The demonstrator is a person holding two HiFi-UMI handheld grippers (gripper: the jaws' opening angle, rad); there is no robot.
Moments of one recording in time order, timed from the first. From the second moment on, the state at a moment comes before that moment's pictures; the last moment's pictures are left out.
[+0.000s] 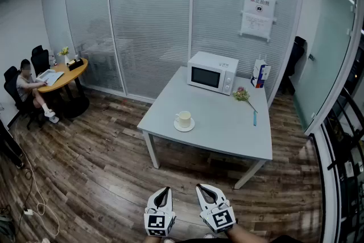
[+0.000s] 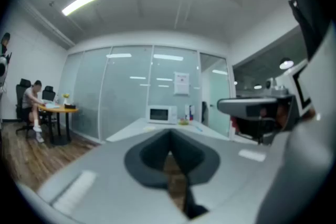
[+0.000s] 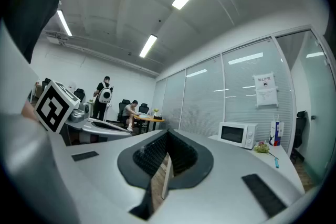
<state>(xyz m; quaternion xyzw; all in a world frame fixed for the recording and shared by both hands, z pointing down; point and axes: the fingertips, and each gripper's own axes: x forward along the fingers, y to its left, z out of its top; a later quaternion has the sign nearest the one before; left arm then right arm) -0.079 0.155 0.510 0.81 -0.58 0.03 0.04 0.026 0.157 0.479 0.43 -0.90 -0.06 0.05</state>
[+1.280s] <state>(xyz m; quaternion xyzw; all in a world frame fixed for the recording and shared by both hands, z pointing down) -0.112 0.169 0.520 0.83 -0.56 0.04 0.03 0.002 0.171 0.461 0.46 -0.88 -0.04 0.02</state>
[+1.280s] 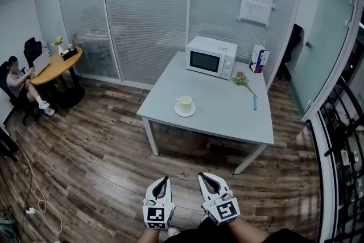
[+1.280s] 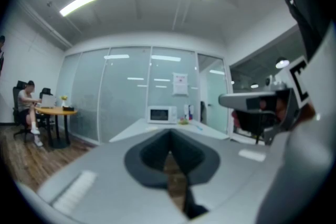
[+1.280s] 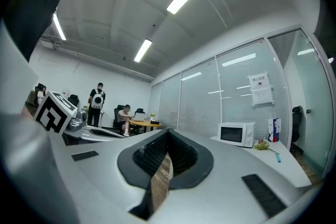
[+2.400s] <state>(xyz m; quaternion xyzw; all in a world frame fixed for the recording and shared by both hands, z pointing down) -0.064 -0.019 0.508 0.81 -0.58 0.06 0.04 0.057 -0.008 0.446 0.43 -0.90 -0.03 -0.04</state>
